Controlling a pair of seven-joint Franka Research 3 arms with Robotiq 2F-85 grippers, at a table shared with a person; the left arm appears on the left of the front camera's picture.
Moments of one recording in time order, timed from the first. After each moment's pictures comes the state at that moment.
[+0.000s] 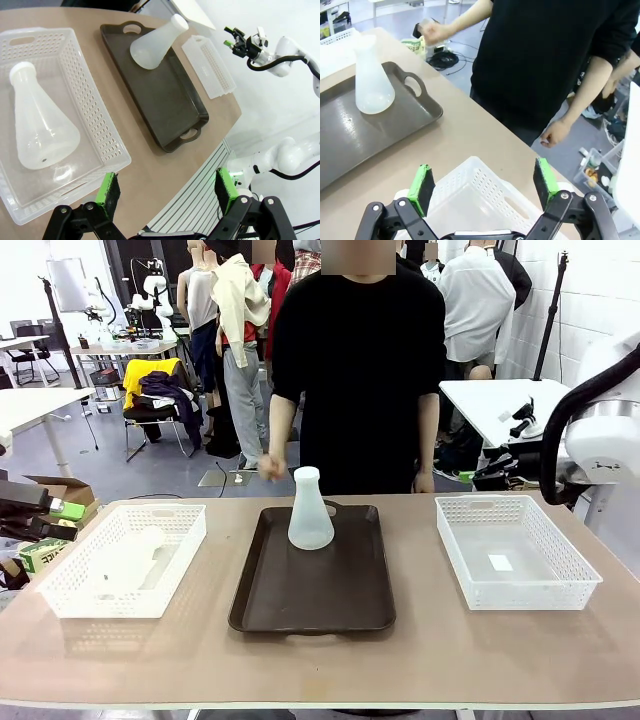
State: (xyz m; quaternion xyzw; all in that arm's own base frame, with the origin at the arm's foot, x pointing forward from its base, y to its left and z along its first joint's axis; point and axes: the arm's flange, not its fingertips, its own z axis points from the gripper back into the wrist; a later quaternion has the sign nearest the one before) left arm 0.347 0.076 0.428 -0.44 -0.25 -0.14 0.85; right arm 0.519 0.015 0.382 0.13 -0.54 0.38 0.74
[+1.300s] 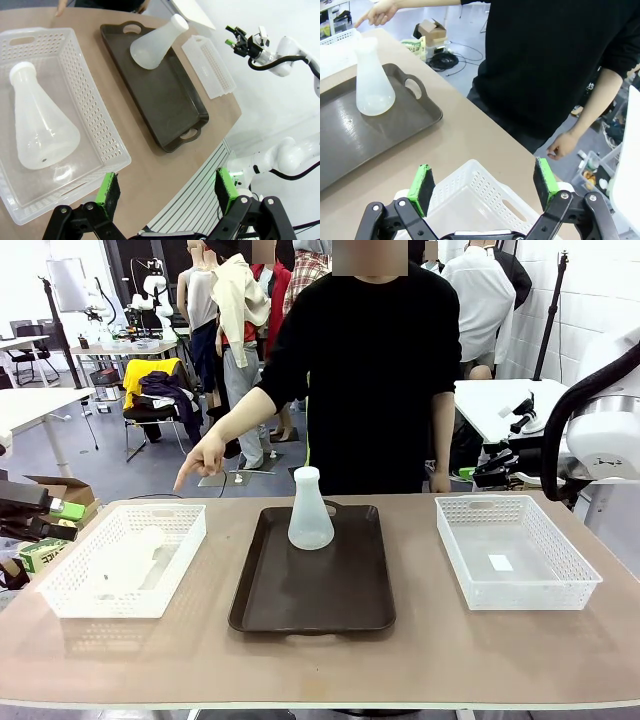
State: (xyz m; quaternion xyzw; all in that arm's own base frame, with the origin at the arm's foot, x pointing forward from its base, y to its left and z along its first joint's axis) left arm 0.347 0.076 0.428 -0.44 -0.25 -0.14 0.85; right arm 0.518 0.015 0.388 0.13 -0.54 0.39 0.73
